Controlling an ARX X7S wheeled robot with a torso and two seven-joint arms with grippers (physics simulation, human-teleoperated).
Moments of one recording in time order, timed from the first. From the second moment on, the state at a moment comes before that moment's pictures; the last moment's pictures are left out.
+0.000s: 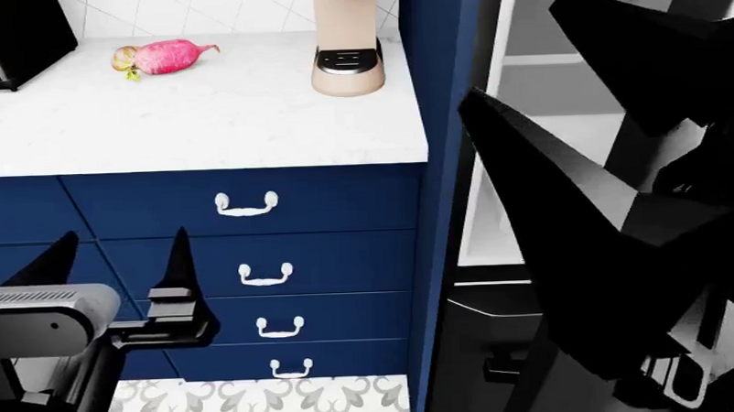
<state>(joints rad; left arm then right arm) -0.09 -0.50 -0.21 0.99 -0.80 -0.82 -0.46 0.81 0.78 0.20 -0.82 1.65 0.76 0.11</state>
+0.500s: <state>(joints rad) -0.08 -0.51 -0.20 0.98 -0.82 -0.79 -0.47 1.07 0.59 -0.10 -0.65 1.59 0.81 0.33</state>
